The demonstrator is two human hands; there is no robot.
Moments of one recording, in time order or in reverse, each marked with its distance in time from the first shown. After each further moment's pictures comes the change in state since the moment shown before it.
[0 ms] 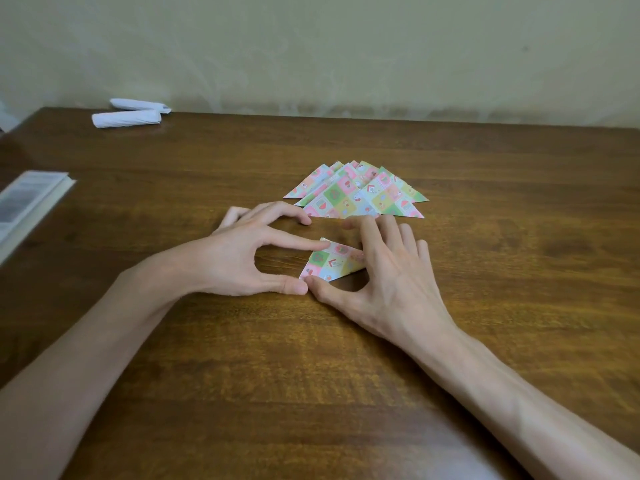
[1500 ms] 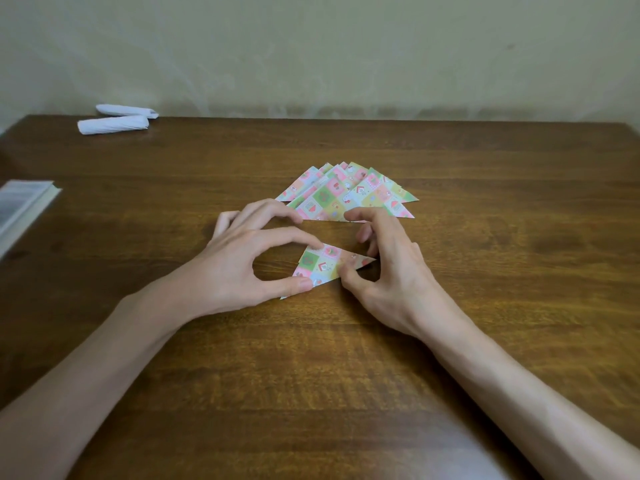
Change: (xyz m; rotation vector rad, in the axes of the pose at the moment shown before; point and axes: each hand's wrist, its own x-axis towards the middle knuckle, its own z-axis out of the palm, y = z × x) left_hand 0.000 0.011 0.016 0.037 0.206 -0.005; right_hand 0.007 0.025 -0.005 0.456 -0.032 -0.019
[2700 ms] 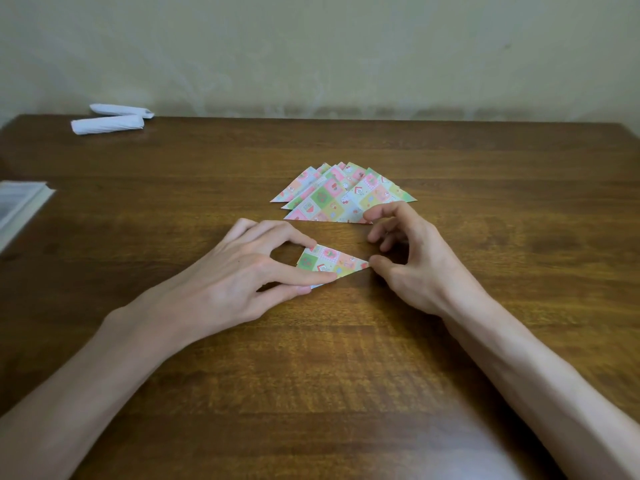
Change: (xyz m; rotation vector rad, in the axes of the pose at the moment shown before) left_hand -0.008 0.011 -0.005 0.226 -0.115 0.196; right_hand 0.011 0.014 -0.025 0.172 -0.026 0.095
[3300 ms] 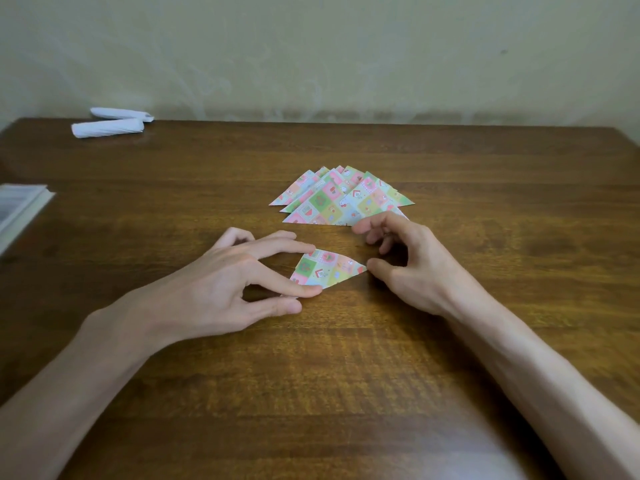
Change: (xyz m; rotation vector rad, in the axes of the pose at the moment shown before) left_hand -0.008 -0.005 -0.003 -0.251 -0.030 -0.008; right_hand 0.001 0.001 -0.006 -0.030 -0.074 0.004
